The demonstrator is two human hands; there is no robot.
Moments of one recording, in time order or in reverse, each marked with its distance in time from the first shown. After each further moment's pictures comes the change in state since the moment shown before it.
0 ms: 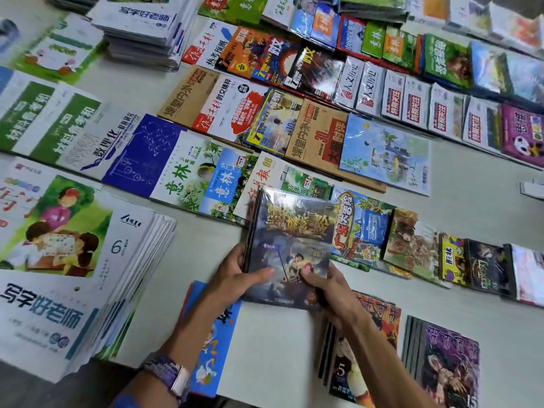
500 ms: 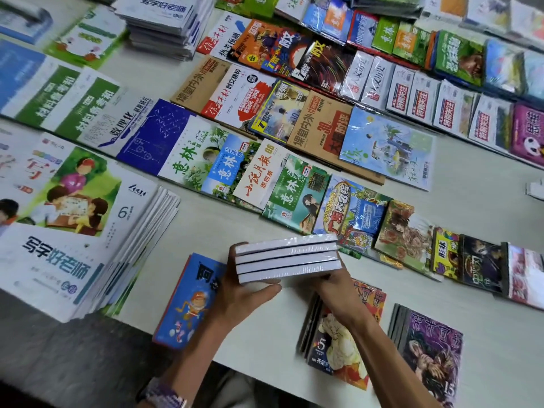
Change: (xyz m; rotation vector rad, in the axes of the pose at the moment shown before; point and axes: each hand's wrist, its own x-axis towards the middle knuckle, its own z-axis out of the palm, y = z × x) left_hand -0.077 -0.011 0.058 -0.067 0.226 0.251; right_hand -0.039 -0.006 -0.027 -0.601 -0.062 -0.399
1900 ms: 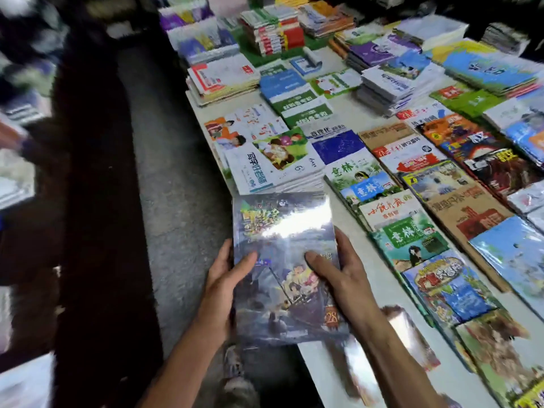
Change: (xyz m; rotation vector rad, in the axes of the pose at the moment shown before) left_hand -0.257 0.077 -0.011 -0.718 0.820 0.033; right_hand -0.119 -0.129 0.044 0.224 -0.693 -0.312
